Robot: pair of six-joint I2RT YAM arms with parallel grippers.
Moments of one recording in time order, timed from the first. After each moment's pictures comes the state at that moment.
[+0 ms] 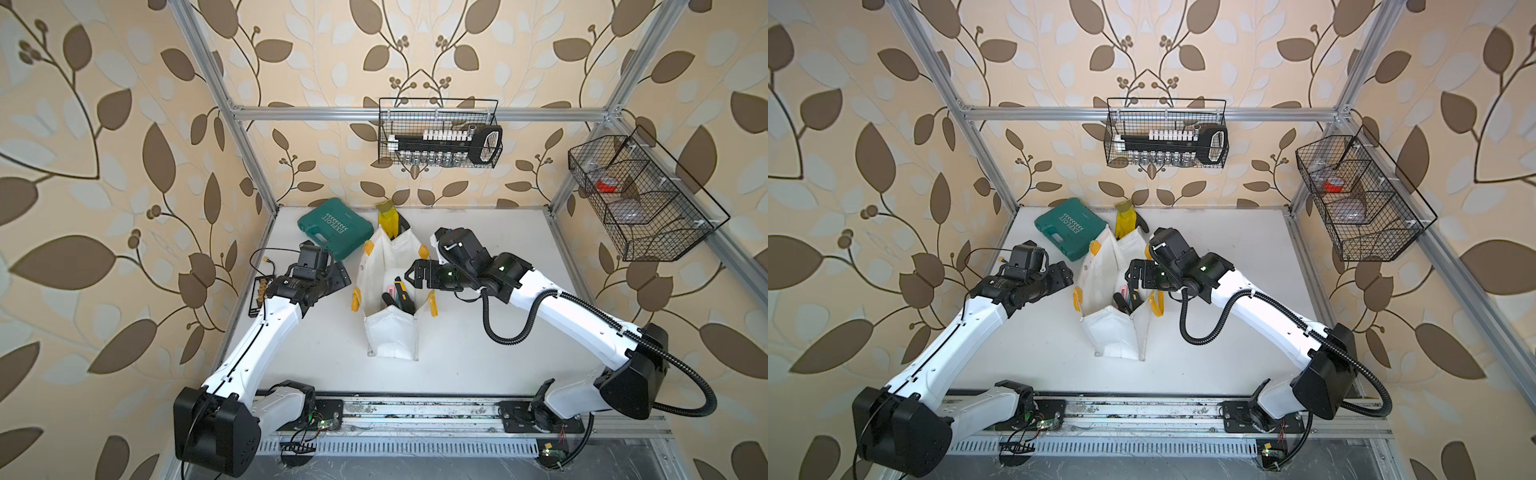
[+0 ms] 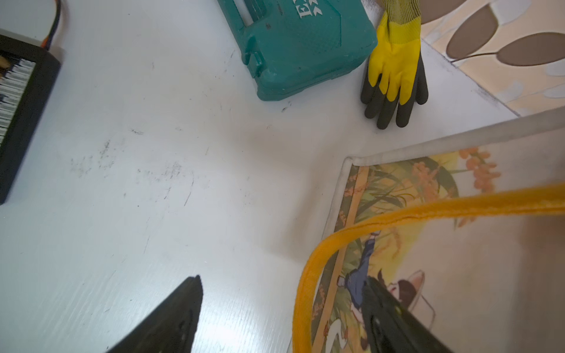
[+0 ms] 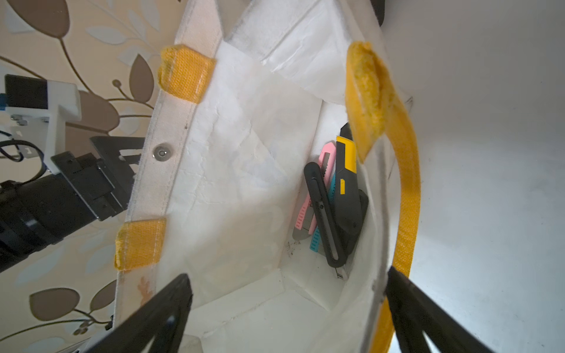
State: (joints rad) left arm -0.19 1.15 0.93 -0.64 -0.04 -0.64; right arm 0.75 1.47 1.37 -0.69 -0.07 0.77
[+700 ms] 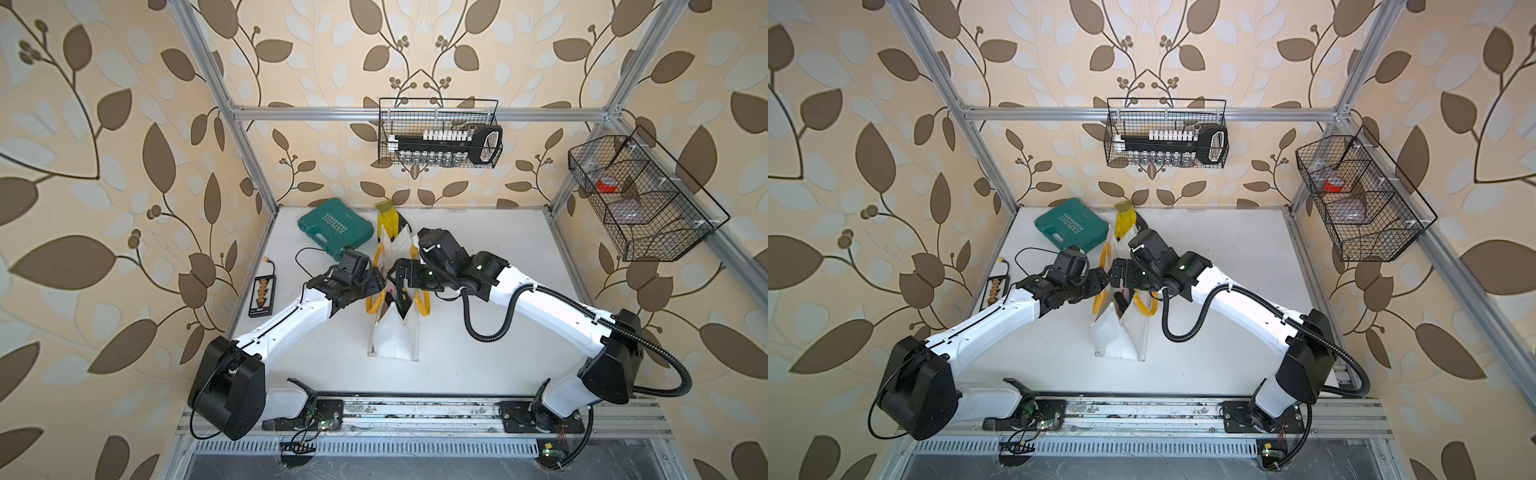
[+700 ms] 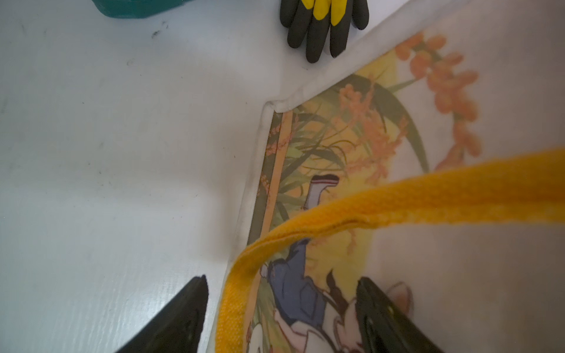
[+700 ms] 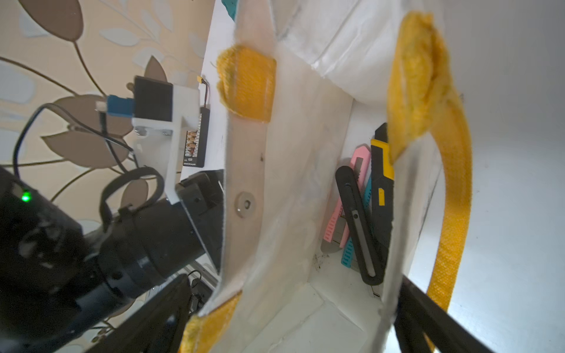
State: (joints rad) left arm -0.47 1.32 0.89 -0.43 -0.01 -0.79; right arm 0.83 1.59 1.47 -0.64 -0.05 0.83
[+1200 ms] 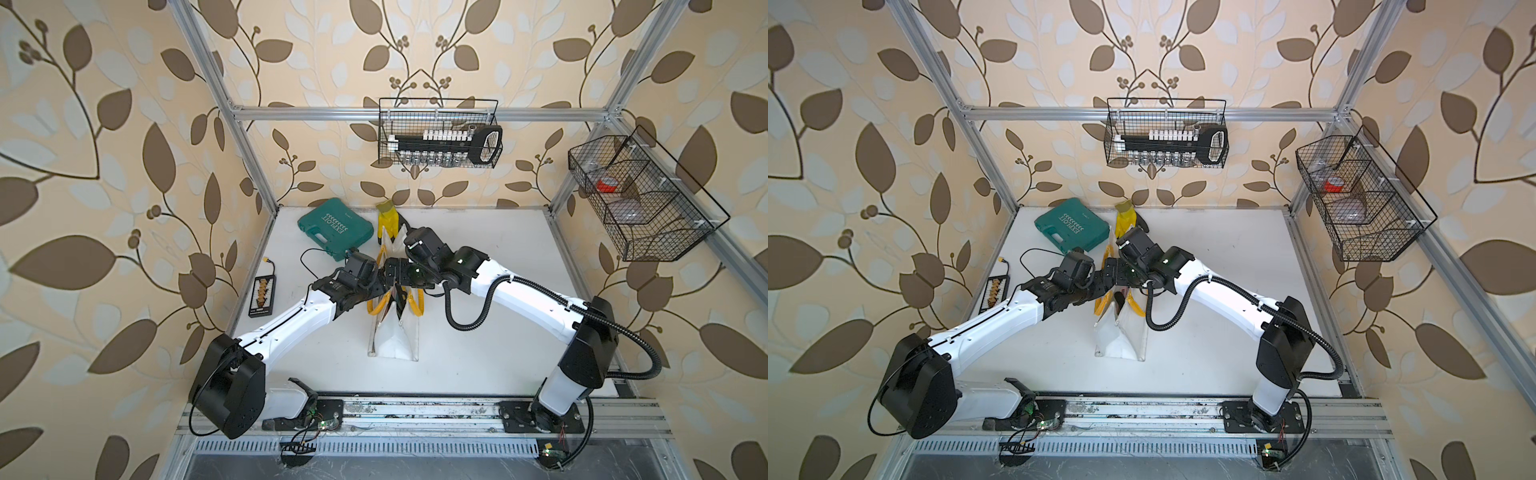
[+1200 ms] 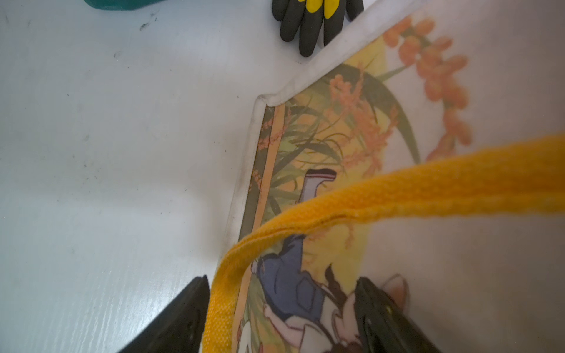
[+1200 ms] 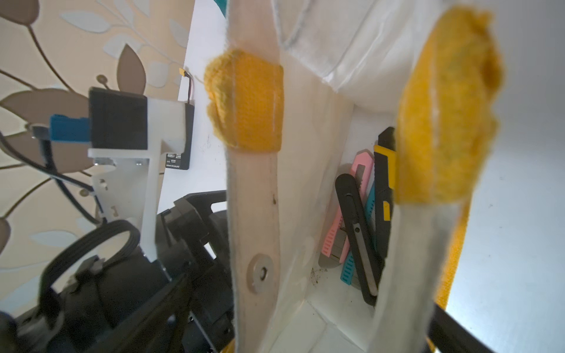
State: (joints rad) left arm -0.51 1.32 0.88 -0.42 -0.05 -0.82; right arm 0.84 1.73 1.58 -0.69 -0.02 0.81
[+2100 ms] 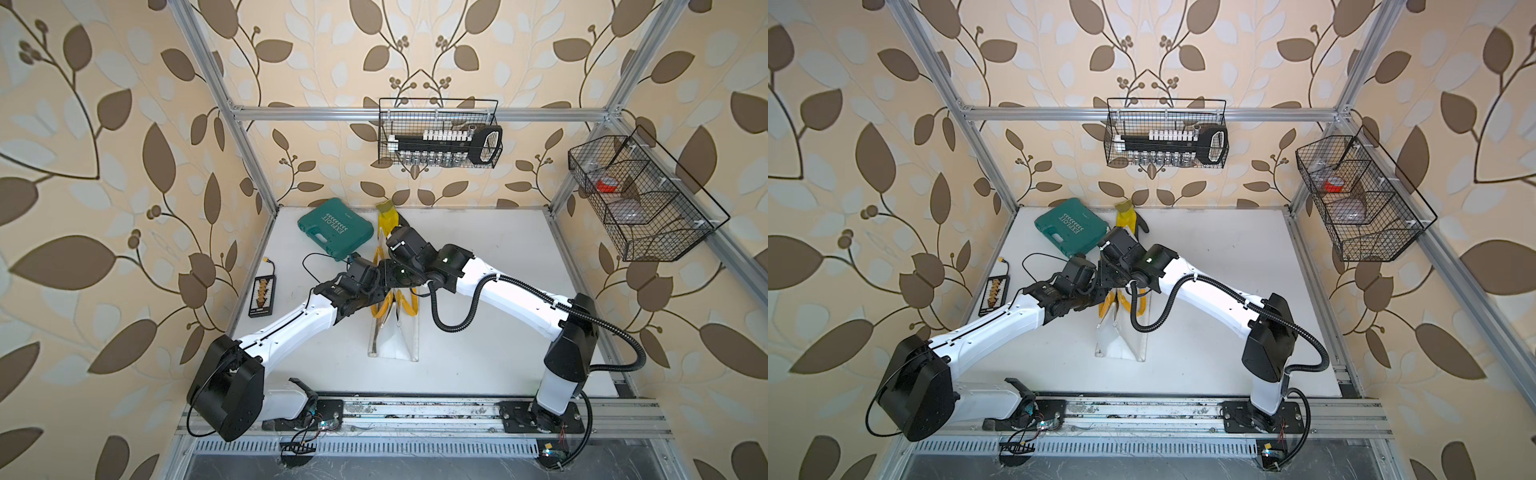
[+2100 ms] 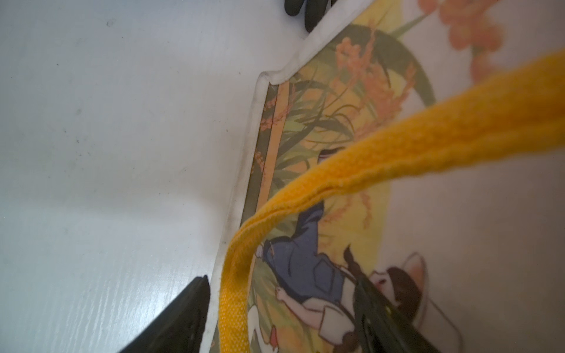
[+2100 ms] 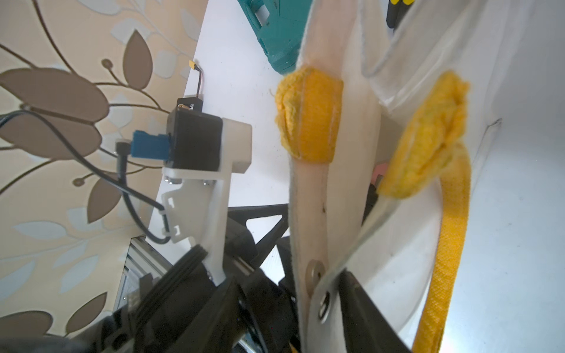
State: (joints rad) left arm -0.54 1.30 0.85 -0.43 -0.06 -0.85; right arm 0.91 1.82 1.73 -0.75 0.04 0.78
